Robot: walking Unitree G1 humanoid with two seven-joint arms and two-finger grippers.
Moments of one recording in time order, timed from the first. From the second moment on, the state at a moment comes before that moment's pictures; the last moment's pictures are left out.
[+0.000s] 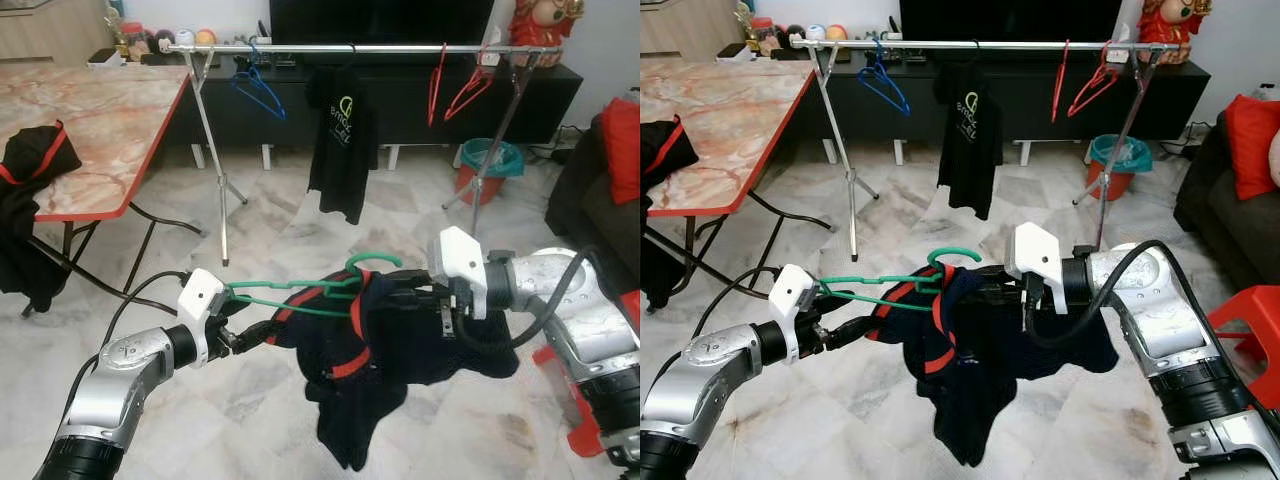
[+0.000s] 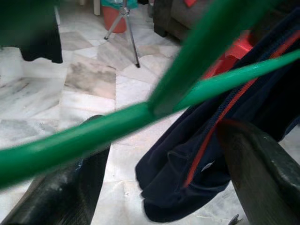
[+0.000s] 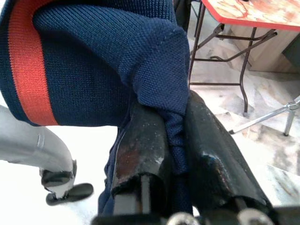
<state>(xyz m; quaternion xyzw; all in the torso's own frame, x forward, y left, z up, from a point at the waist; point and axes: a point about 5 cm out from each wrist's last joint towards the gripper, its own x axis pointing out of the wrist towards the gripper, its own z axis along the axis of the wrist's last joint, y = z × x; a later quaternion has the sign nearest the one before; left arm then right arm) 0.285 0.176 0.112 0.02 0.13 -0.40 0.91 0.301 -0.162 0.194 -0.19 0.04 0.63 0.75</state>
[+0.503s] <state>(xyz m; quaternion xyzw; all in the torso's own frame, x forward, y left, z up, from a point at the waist) 0.284 0.171 0.111 0.00 0.12 -0.42 0.90 0.302 -0.156 0.203 -0.17 0.02 0.64 0.75</state>
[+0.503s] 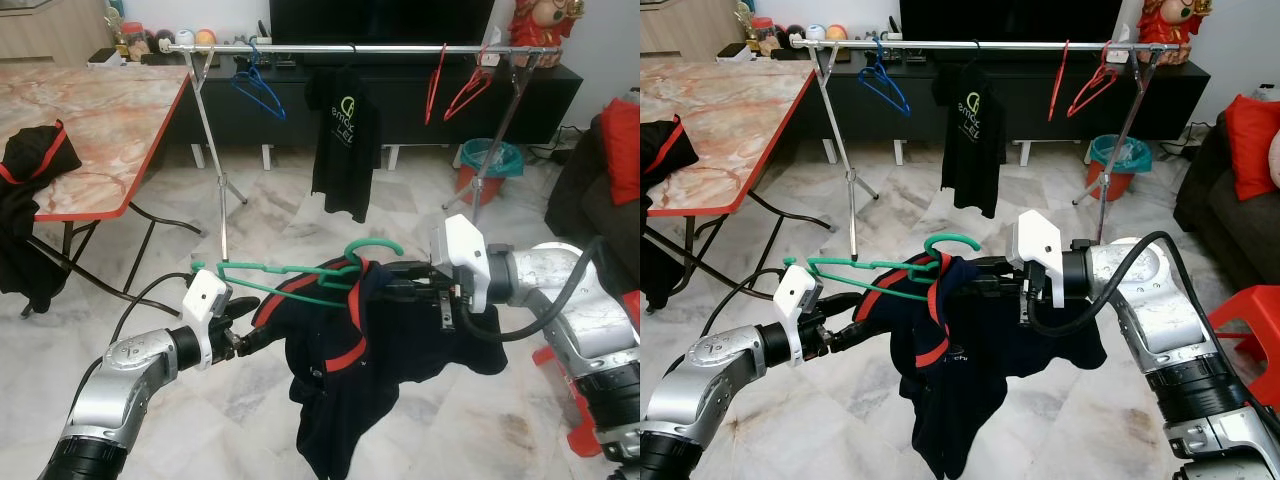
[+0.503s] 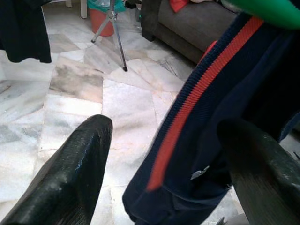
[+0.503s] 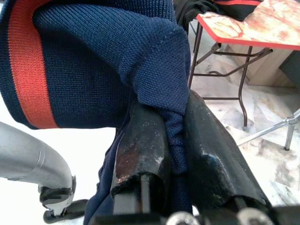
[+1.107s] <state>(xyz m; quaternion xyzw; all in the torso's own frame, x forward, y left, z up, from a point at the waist) 0.288 0.171 0.110 -0.01 0.12 -0.41 0.91 0.302 -0.157 0.205 -0.17 0.01 0.64 0.75</state>
